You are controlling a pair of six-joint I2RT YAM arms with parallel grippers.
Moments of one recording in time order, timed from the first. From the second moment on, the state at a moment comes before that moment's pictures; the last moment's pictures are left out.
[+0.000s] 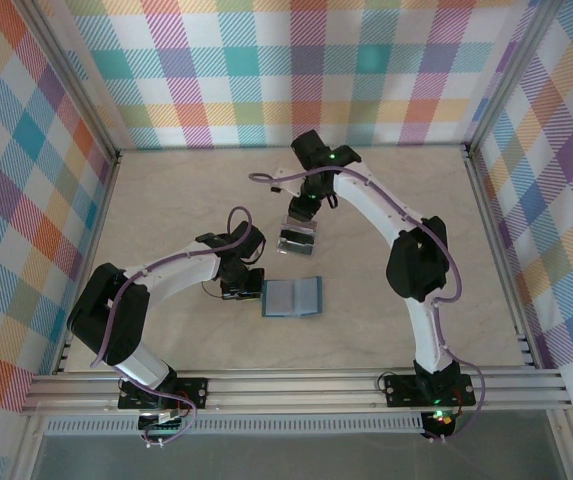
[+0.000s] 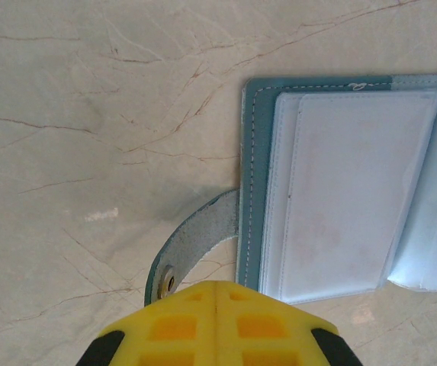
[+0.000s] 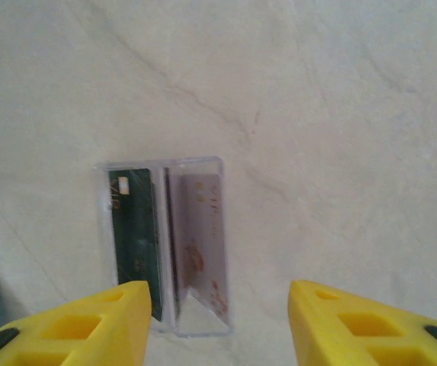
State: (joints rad) left arm -0.61 1.58 0.98 -0.77 0.17 -0.63; right arm 0.58 2.15 2.09 -1.08 -0.11 -0.69
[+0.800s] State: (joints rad) left arm -0.61 1.57 0.97 -0.77 0.17 -0.63; right arm 0.57 2.25 2.06 -1.04 -0.04 -0.66
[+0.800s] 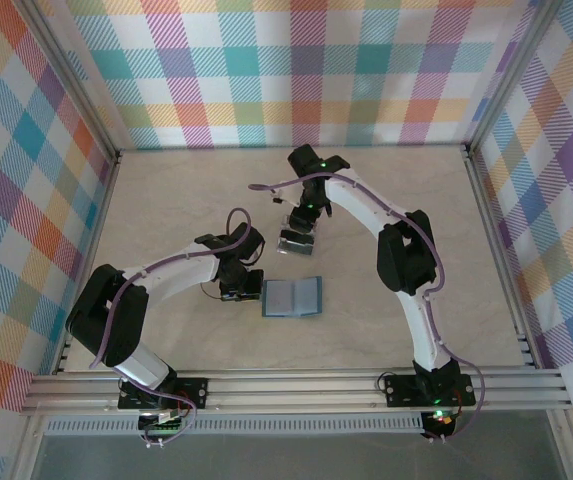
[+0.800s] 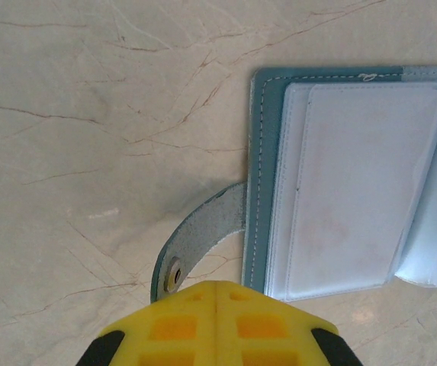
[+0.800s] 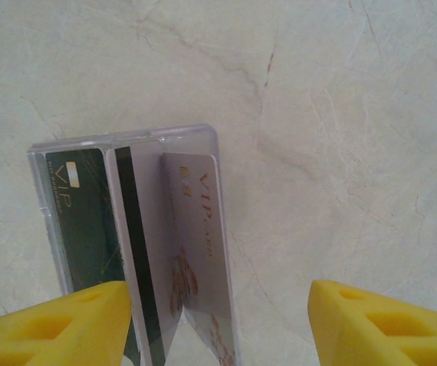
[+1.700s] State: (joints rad) left arm -0.58 1.56 0.97 -0.77 0.17 -0.63; right arm 0.56 2.02 1.89 -0.95 -0.05 -0.33
